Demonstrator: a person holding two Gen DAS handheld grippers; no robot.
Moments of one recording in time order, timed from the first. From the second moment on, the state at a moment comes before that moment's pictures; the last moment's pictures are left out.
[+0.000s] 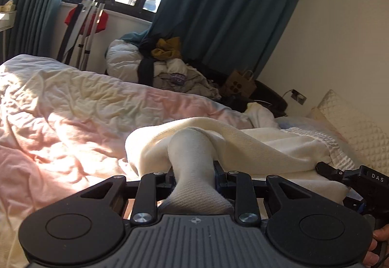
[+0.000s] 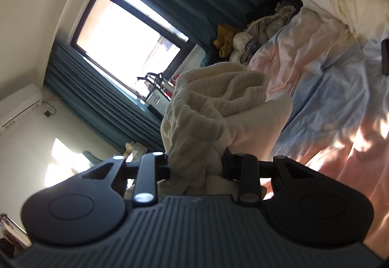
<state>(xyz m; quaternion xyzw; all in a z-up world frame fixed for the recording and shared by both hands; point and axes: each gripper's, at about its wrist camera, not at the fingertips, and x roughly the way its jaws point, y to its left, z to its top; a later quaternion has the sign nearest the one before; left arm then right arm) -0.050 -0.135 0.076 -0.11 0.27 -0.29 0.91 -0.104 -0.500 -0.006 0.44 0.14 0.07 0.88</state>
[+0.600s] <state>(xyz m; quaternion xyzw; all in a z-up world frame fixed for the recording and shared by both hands) -0.144 -0.557 0.027 -0.05 0.28 -0.56 0.77 -0.349 -0.736 -0.045 0.48 -0.08 -0.21 0.85</state>
